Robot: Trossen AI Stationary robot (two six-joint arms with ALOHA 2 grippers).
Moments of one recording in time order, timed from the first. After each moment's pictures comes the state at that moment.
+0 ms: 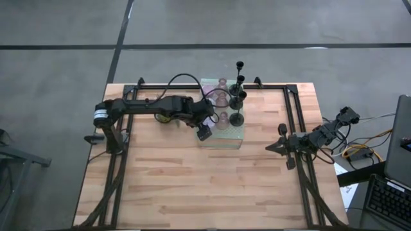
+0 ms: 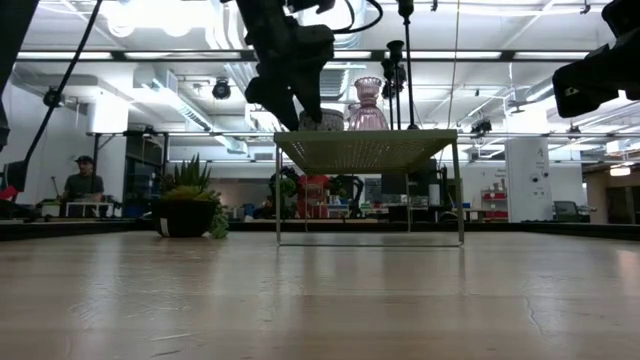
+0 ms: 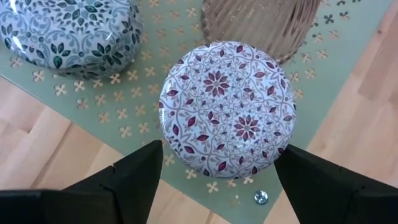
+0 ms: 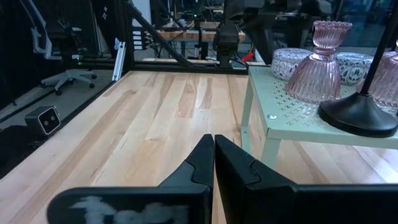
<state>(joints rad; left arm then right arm) 0.13 1.75 1.60 -0.93 -0.11 -0.37 0.58 0.02 0.13 -0.27 0.47 0.10</state>
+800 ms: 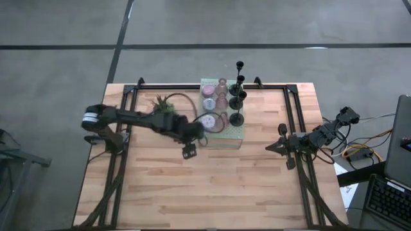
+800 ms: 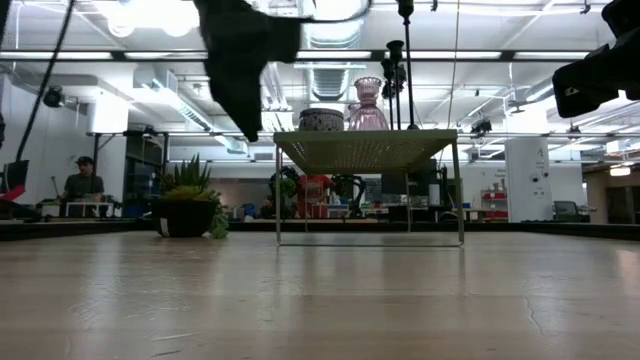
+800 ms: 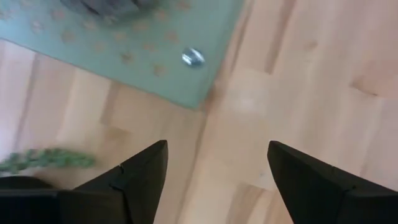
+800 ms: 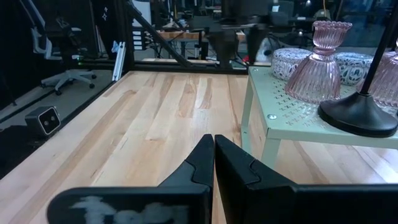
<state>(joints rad) -0.03 1.65 1.41 -0.98 -0.13 -0.31 0.58 0.02 0.13 -0.27 0.47 0.10</state>
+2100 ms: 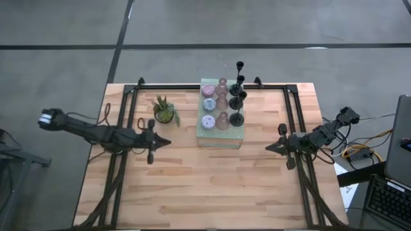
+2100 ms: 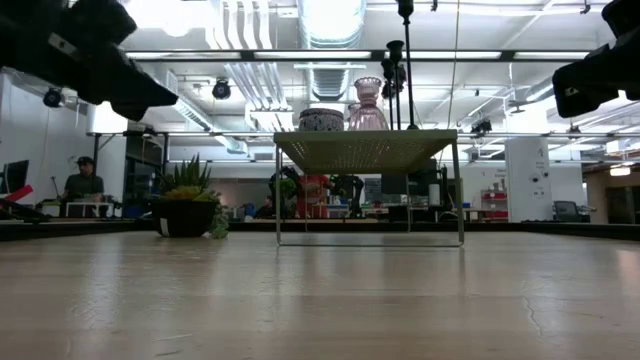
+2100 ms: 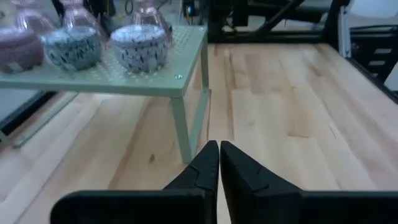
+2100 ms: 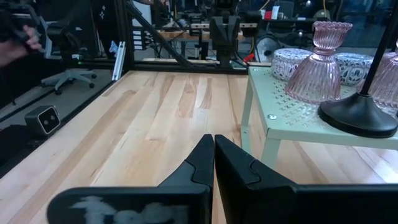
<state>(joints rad) -0.24 0.56 0.27 0.02 -0.31 -0.08 0.58 0.02 0.13 -0.27 0.47 0.10</state>
